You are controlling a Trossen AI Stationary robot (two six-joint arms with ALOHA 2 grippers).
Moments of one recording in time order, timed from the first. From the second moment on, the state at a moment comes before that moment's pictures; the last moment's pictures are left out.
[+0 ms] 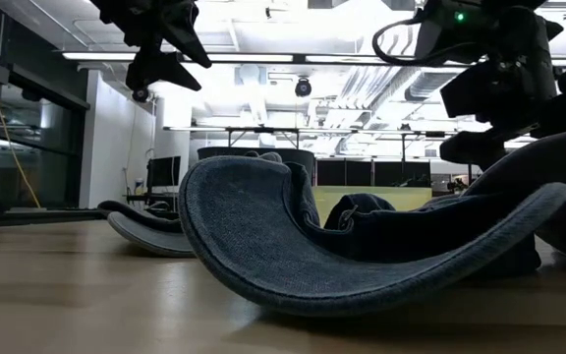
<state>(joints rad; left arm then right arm) 0.06 1.07 0.90 -0.47 -0.06 -0.66 0.08 1.37 0.74 -0.74 -0.24 -0.10</state>
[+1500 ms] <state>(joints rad) 0.06 1.07 0.90 -0.47 -0.06 -0.66 0.08 1.37 0.74 -0.78 -0.29 0.03</state>
